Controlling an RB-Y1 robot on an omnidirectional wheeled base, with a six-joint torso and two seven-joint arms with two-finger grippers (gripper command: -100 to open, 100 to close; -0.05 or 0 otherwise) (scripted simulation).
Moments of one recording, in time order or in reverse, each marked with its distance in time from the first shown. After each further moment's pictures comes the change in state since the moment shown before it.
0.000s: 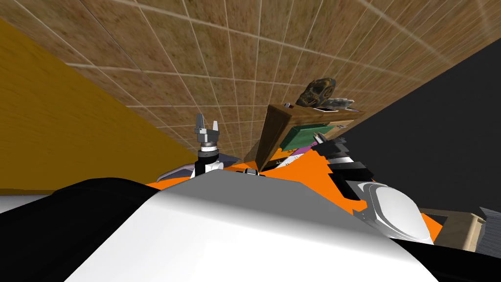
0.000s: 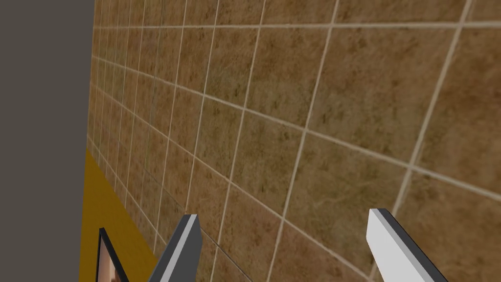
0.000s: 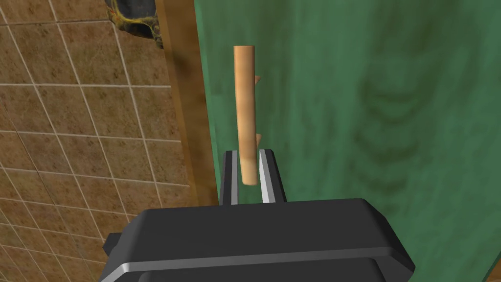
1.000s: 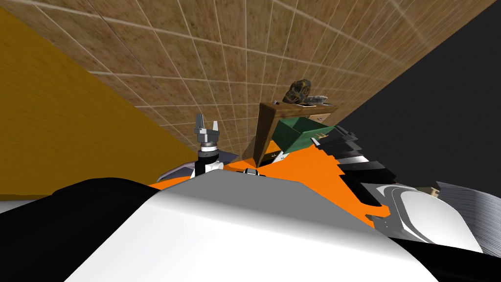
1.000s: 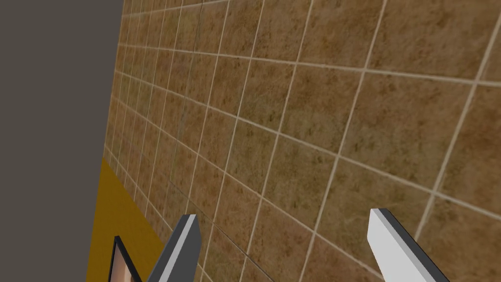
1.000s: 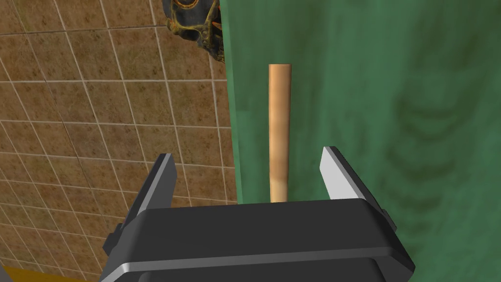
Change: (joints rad) left arm 0.000 0.000 0.000 0.000 0.000 0.000 0.000; right arm 0.030 -0.096 -0.066 -0.025 -0.039 -0.022 -0.097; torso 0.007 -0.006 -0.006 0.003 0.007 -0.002
